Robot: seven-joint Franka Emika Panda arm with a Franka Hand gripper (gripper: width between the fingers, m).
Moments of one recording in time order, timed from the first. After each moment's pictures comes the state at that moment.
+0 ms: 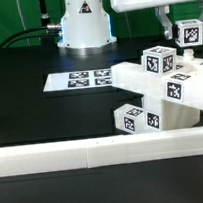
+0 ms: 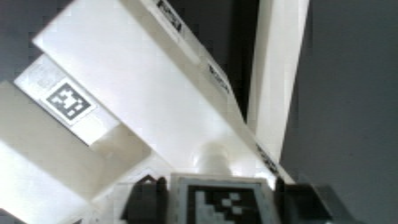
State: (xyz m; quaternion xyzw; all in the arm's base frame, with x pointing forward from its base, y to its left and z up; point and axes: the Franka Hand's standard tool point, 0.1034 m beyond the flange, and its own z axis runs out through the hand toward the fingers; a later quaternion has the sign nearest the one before) arm 0.578 0.100 0.131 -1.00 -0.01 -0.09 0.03
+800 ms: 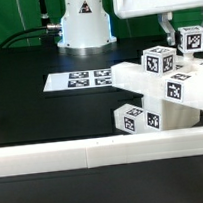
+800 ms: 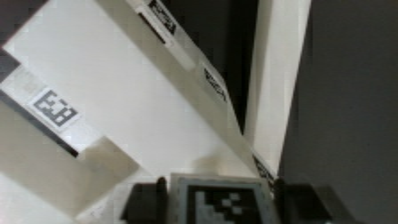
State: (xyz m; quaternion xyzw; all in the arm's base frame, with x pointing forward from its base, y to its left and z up) arm 0.577 0.103 0.122 -1.00 -0.01 -0.10 0.03
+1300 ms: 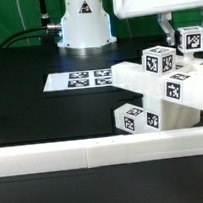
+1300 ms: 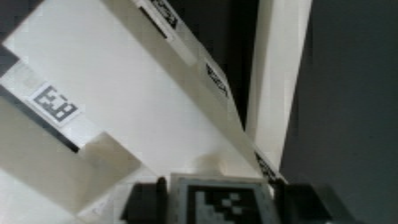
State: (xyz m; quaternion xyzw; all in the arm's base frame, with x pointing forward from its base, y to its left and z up) arm 0.577 0.103 0.122 -0.99 0.00 -0.10 0.03
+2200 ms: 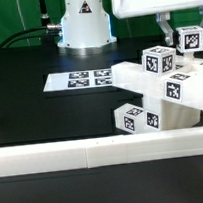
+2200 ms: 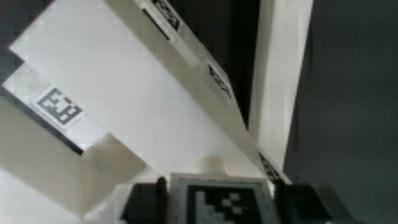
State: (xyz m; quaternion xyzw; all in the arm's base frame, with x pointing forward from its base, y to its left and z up) arm 0.574 0.101 0.121 -0.99 0.01 -0.10 0.03
